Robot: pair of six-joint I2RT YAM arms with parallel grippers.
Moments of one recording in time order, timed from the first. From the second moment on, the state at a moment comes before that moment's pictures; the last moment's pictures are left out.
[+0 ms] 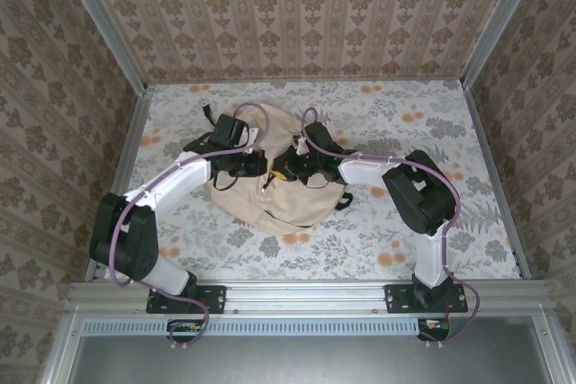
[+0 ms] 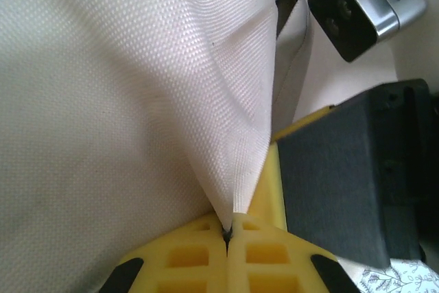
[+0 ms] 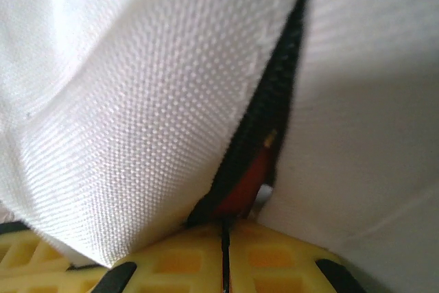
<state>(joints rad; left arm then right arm) -0.48 1.51 1.06 -0.53 0.34 -0.33 0.61 1.97 1.18 0.15 -0.60 1.18</state>
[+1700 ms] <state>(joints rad) -0.33 1.15 0.75 -0.51 0.32 -0.62 0.66 1.91 1.31 -0.22 -0.52 0.82</state>
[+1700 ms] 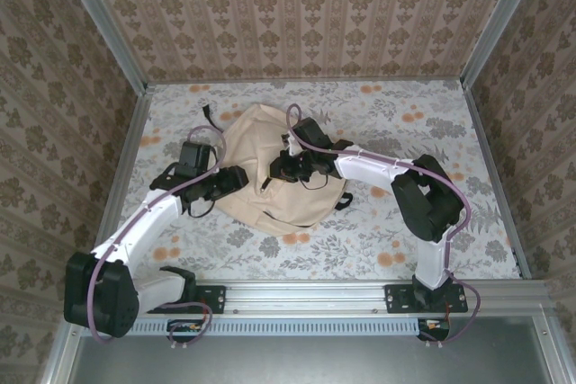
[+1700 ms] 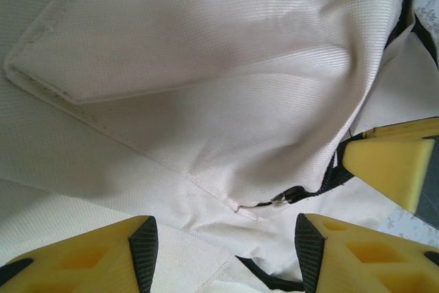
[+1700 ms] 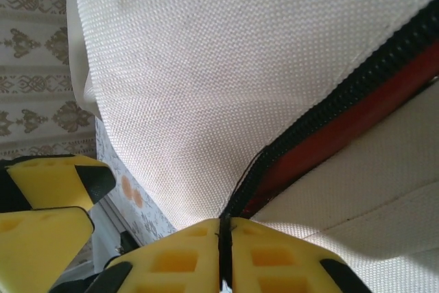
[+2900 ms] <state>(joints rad) -0.41 1.31 0.59 -0.10 0.52 -0.87 0.67 1.77 1.29 -0.30 -0.30 0.74</state>
